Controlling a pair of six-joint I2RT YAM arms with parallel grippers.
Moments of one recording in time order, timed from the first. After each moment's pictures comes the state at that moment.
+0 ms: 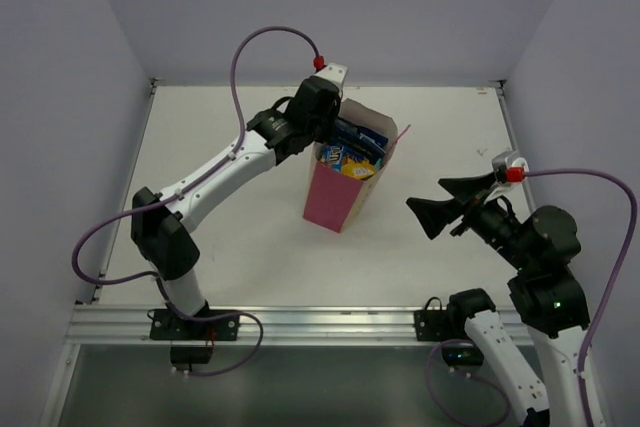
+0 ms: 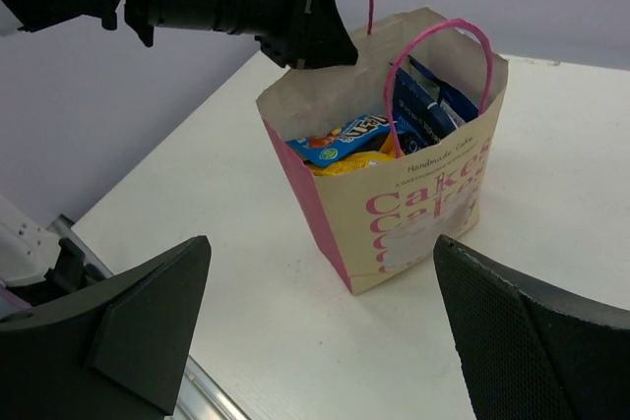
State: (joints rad) left arm -0.75 1.76 1.73 -0.60 -0.34 -0.25; right arm 0.24 0.42 0.93 -0.53 -0.44 0.31
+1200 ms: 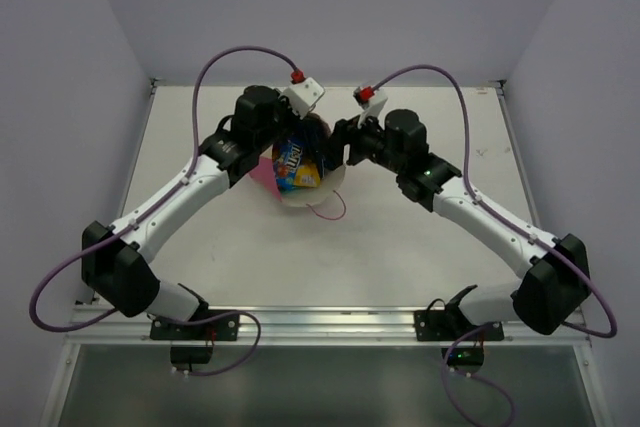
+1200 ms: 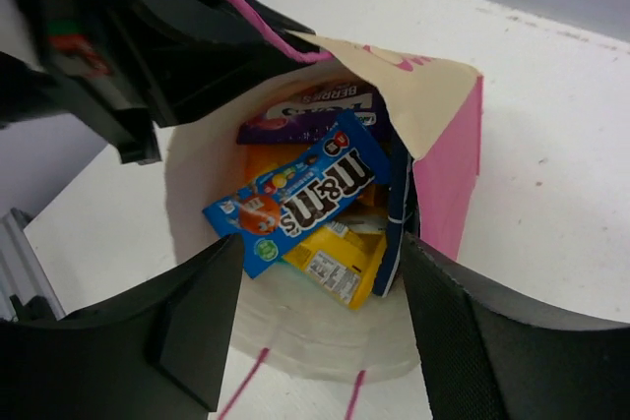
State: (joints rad) left arm -0.58 1.48 1.36 -0.24 -0.09 0.39; right arm 0.62 1.33 1.15 -0.01 -0.20 0.27
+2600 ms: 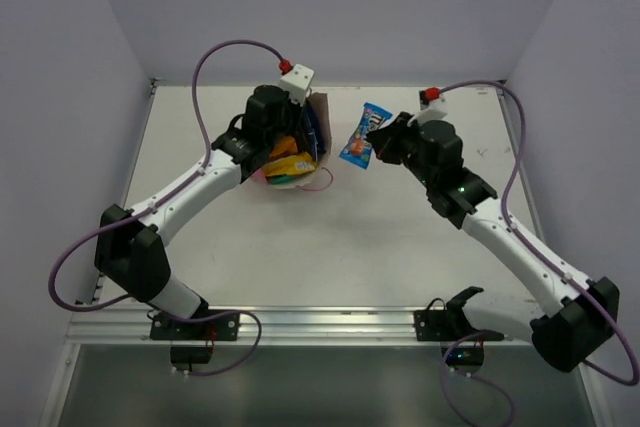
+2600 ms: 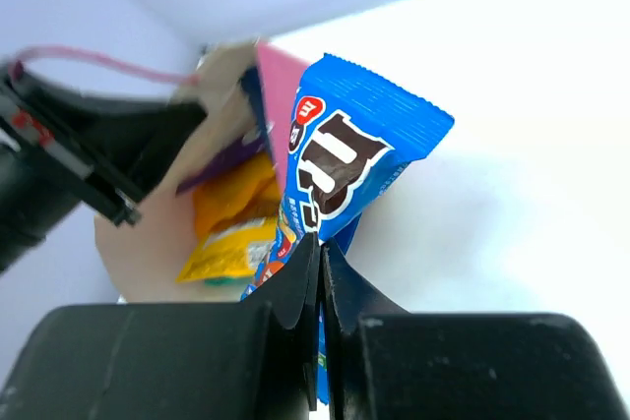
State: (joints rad) left arm -0.57 1.54 1.31 -0.09 -0.22 0.09; right arm 0.58 1.19 1.01 -0.08 0.09 0.65
